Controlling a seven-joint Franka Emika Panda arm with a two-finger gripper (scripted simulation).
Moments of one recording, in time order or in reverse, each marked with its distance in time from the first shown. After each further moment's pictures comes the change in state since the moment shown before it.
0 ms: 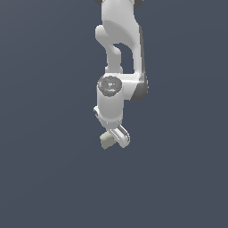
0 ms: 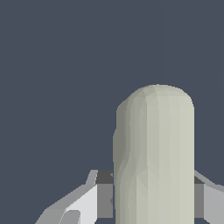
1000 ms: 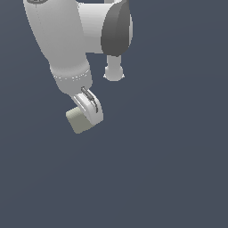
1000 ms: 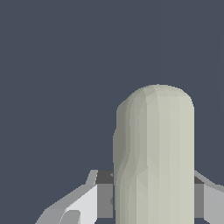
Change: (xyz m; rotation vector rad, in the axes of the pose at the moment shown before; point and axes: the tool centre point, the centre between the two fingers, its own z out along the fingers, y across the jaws) arm 0.079 0.046 -0.184 0.002 0.002 0.002
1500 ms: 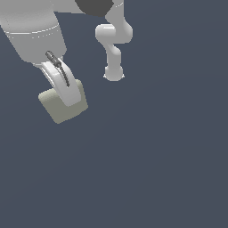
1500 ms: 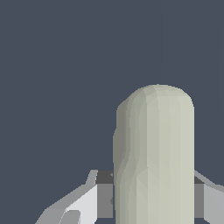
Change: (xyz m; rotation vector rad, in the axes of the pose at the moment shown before) arm 0.037 0.019 -0.083 0.000 0.001 -0.001
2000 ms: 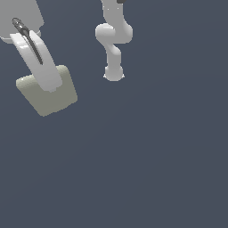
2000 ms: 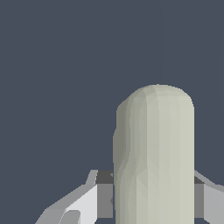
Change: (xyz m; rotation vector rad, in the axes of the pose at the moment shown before) arm 0.022 0.009 -0.047 0.000 0.000 -0.001
